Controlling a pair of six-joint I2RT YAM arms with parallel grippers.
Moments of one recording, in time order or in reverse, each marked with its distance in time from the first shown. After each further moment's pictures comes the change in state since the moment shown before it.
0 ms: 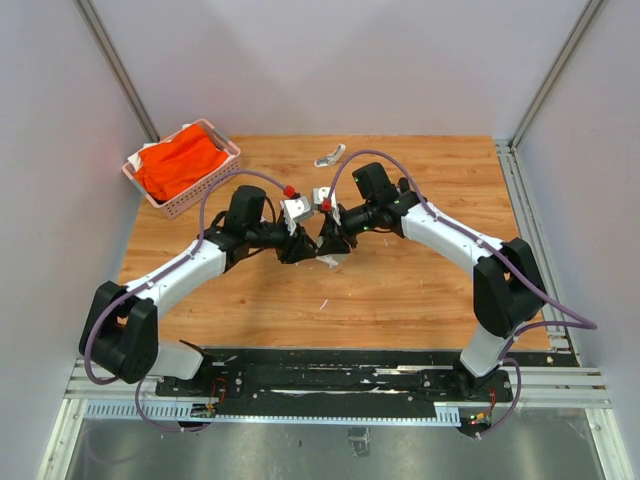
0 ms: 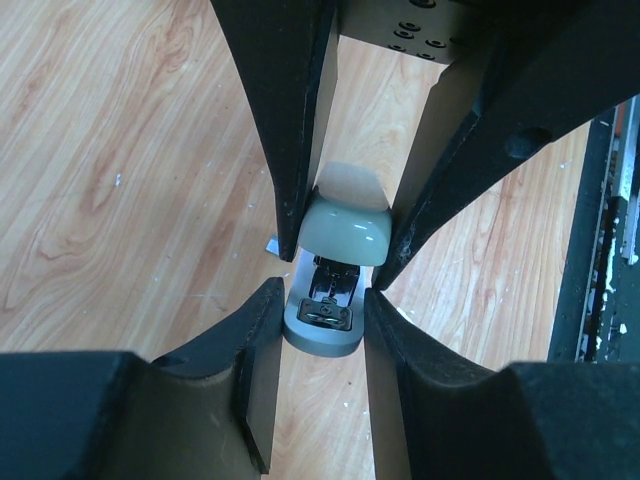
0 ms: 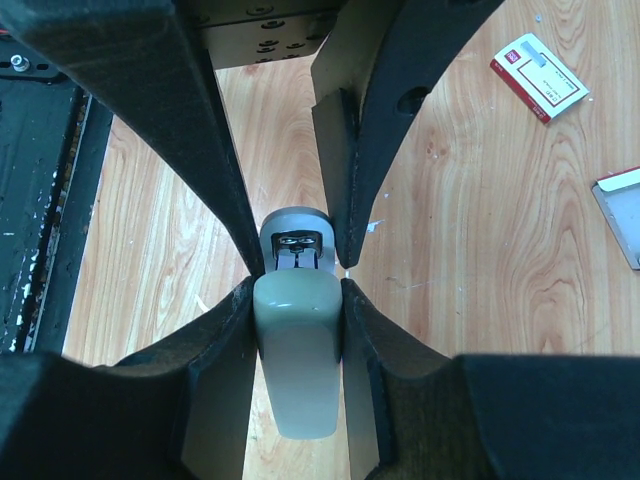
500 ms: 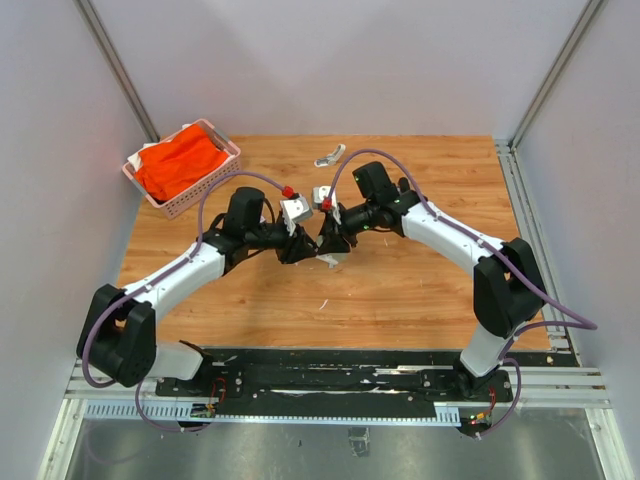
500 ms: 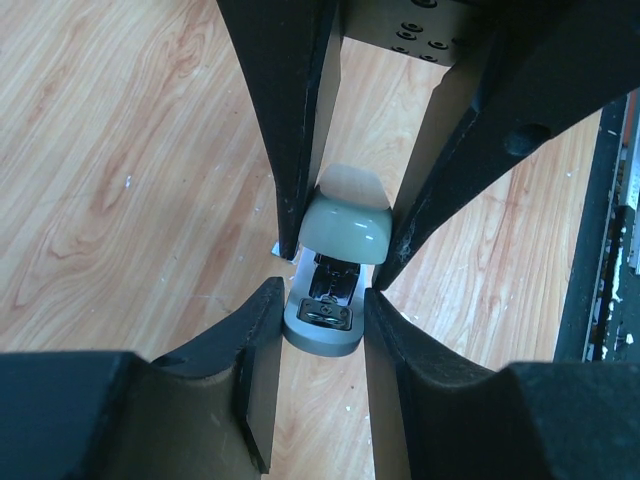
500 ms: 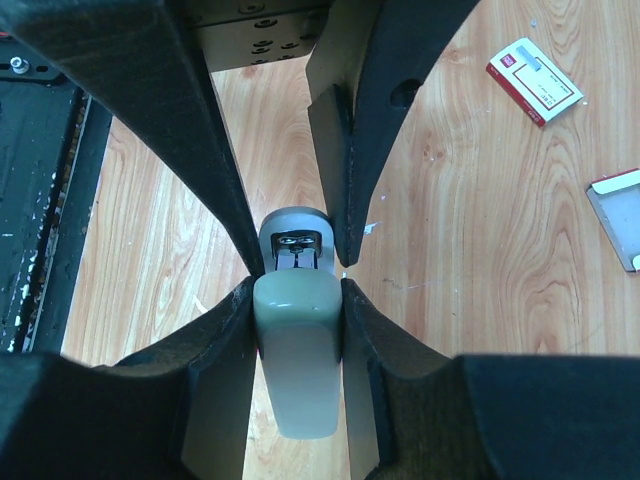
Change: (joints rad) left arm -0.002 -0.019 -0.027 0.043 -0.038 -0.024; right arm -0.003 0.000 0.005 0.000 0.003 -0.003
